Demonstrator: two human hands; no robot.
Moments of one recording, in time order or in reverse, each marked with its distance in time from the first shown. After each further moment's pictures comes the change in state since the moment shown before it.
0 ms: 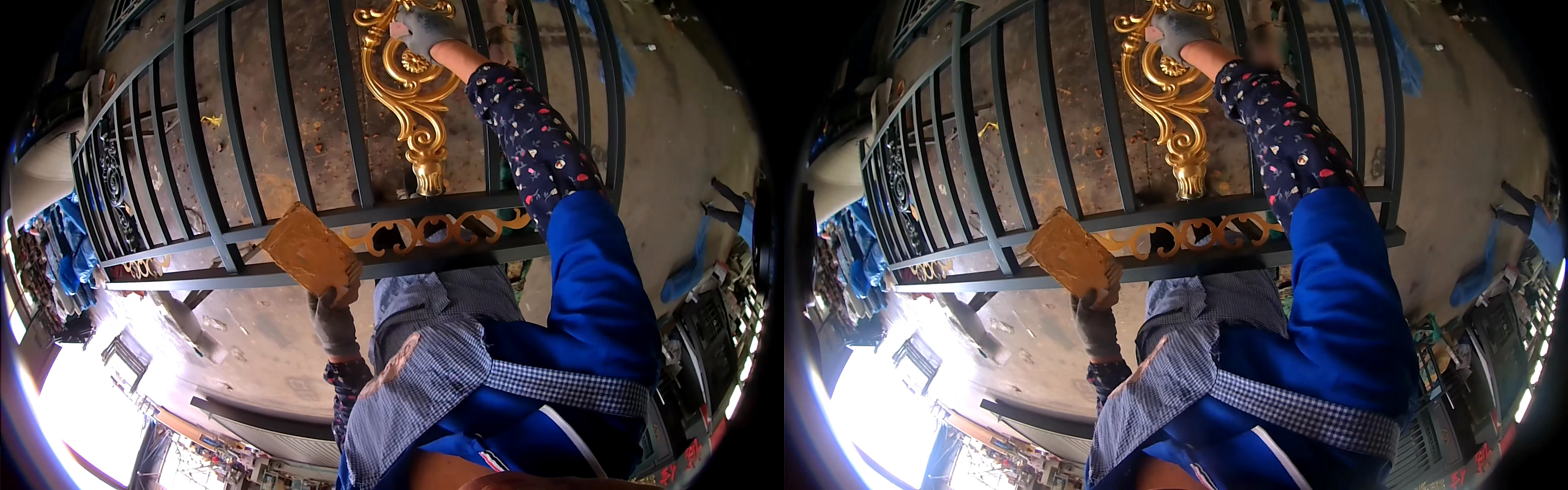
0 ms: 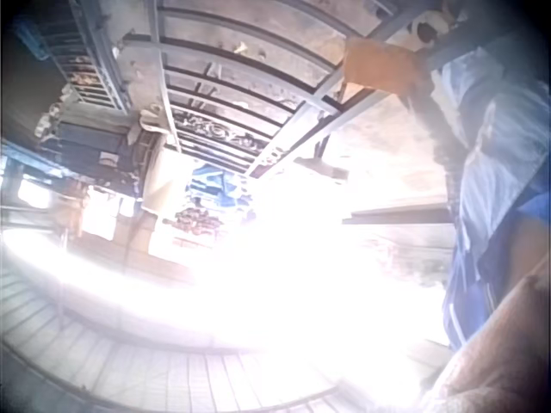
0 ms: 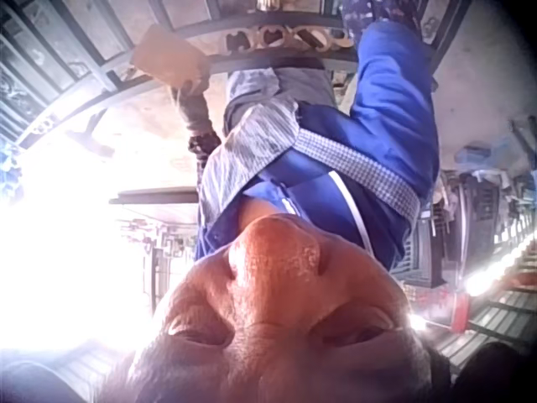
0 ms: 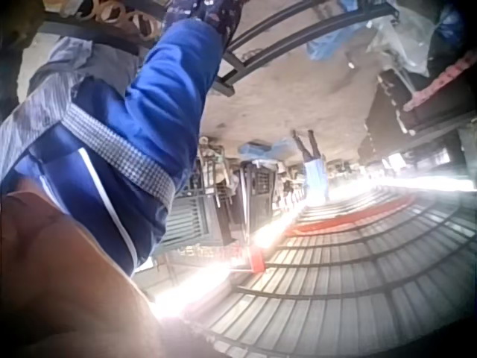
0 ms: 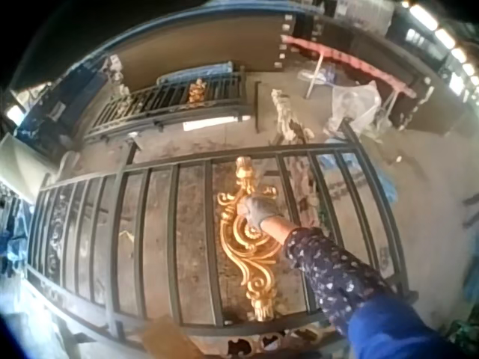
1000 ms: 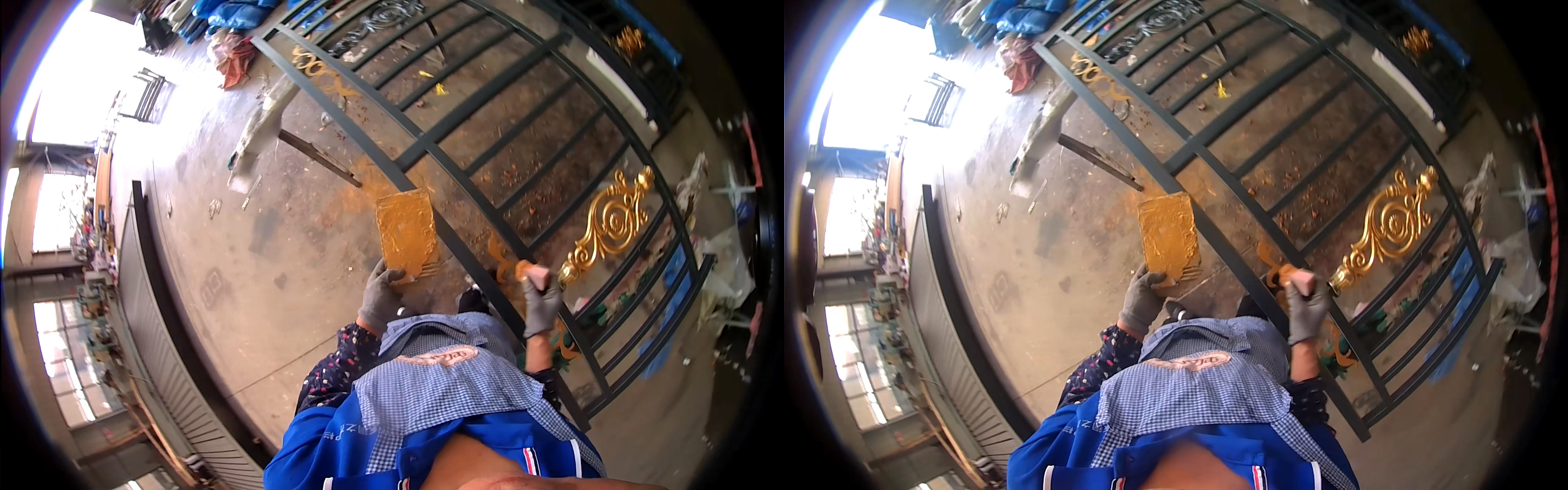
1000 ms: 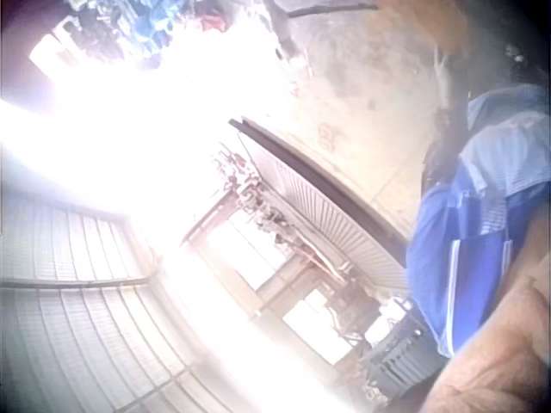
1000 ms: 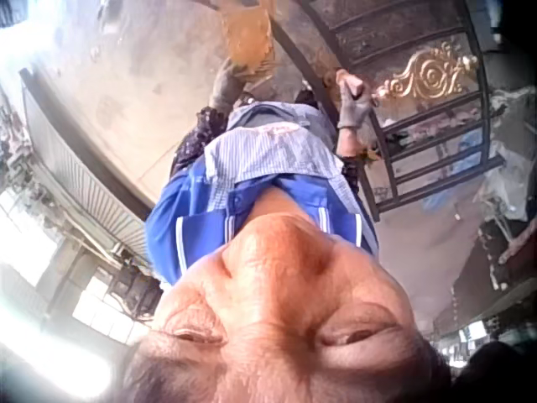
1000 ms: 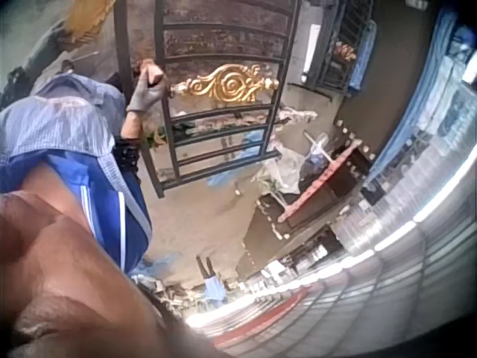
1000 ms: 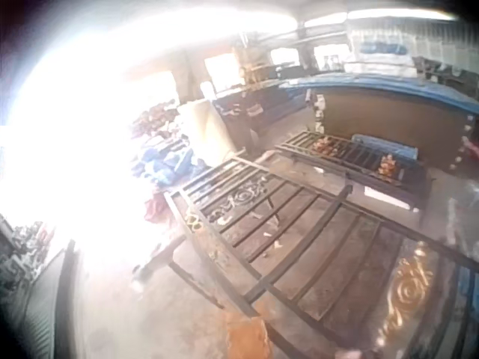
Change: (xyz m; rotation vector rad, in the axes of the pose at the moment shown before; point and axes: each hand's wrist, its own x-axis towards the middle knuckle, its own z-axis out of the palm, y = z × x) left_hand 0.003 -0.080 -0.059 -0.711 0.137 0.134; right_hand -0.285 -0.166 -0.010 1.227 -0.263 0.078
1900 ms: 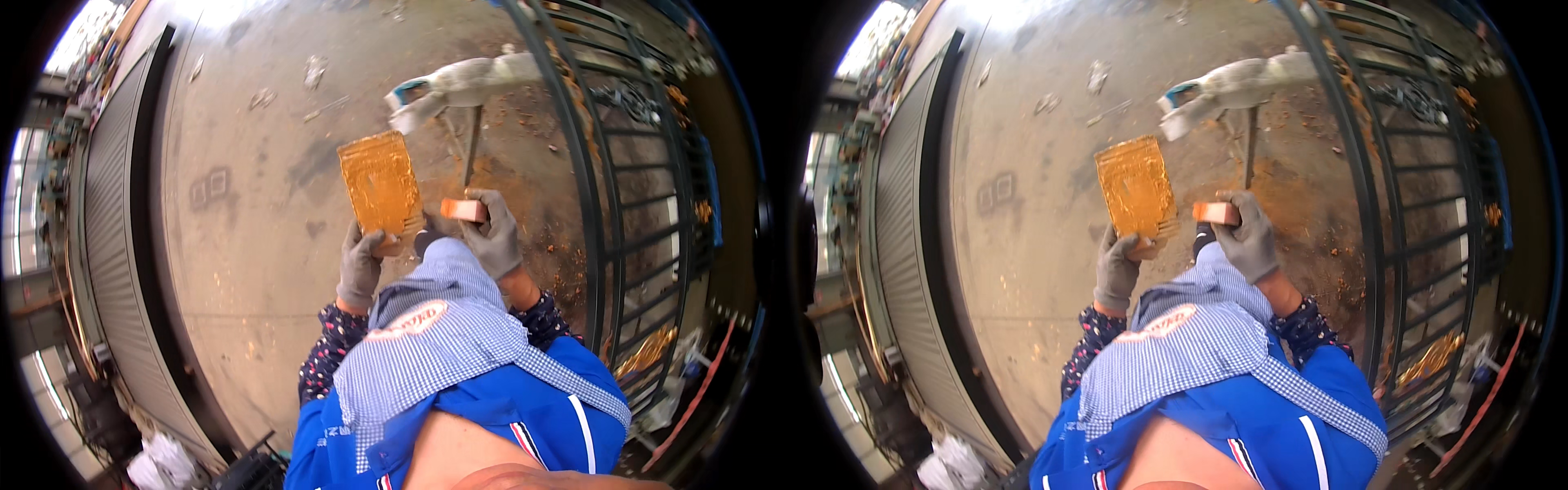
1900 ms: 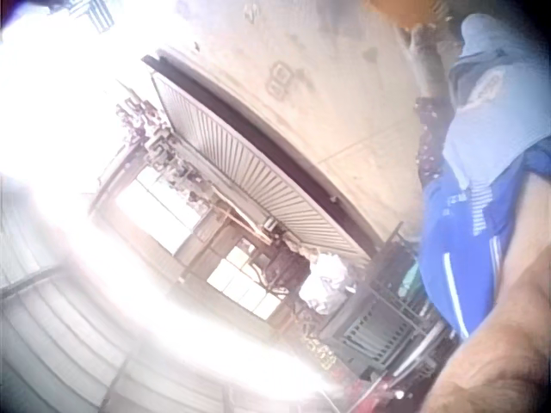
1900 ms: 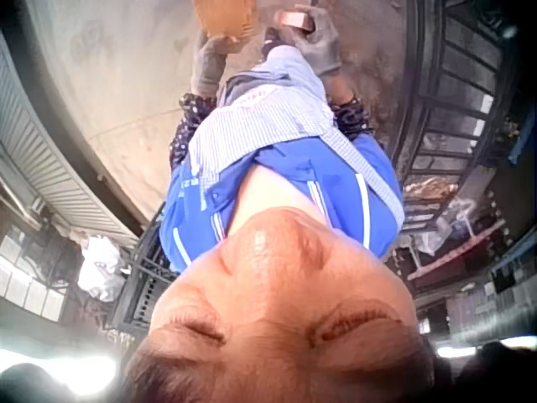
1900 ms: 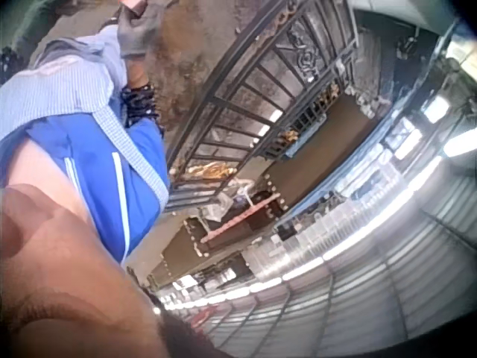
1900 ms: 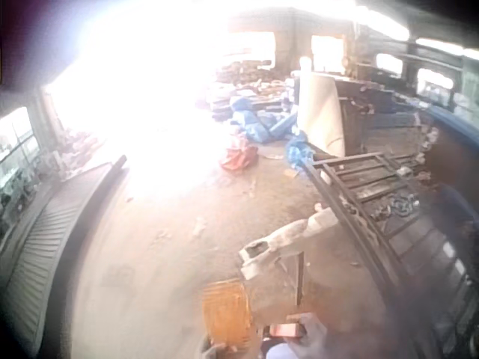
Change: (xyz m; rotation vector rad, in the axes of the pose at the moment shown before) left_hand -0.014 0.299 -0.160 -0.133 0.154 0.535; right_hand 0.021 -0.143 0.500 -0.159 -0.855 -0.443
